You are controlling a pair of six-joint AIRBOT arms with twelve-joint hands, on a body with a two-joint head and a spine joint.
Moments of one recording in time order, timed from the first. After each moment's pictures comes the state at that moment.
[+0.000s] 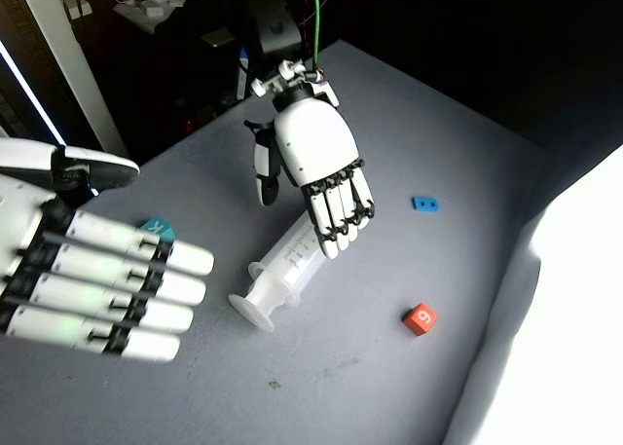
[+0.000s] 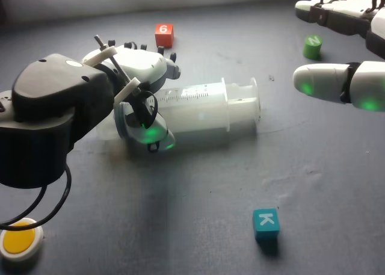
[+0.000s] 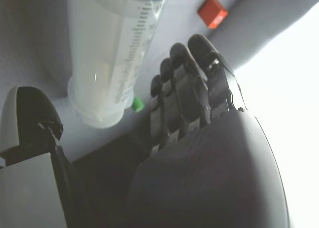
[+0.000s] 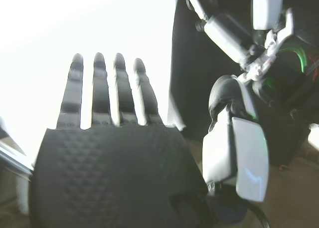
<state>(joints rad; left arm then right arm) 0.49 -1.16 1.00 -1.57 -0.63 2.37 -0.50 -0.72 0.69 0.49 0.65 -1.15</state>
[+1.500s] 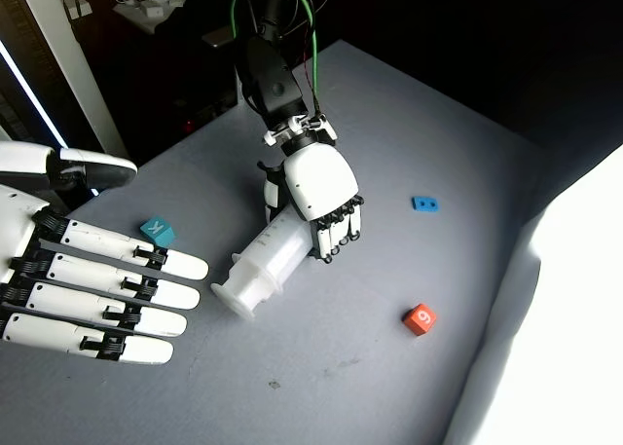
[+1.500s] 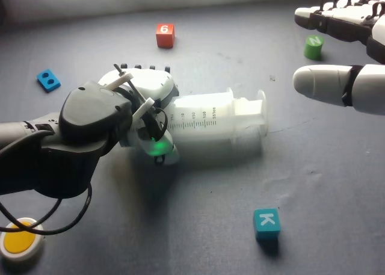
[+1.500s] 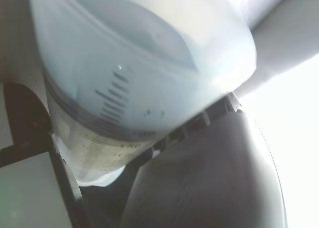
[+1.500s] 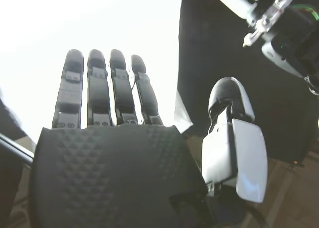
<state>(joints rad) 0.60 -1.29 1.14 -1.48 -0.64 2.23 -0.54 -0.72 0.69 0.49 0.69 -1.12</state>
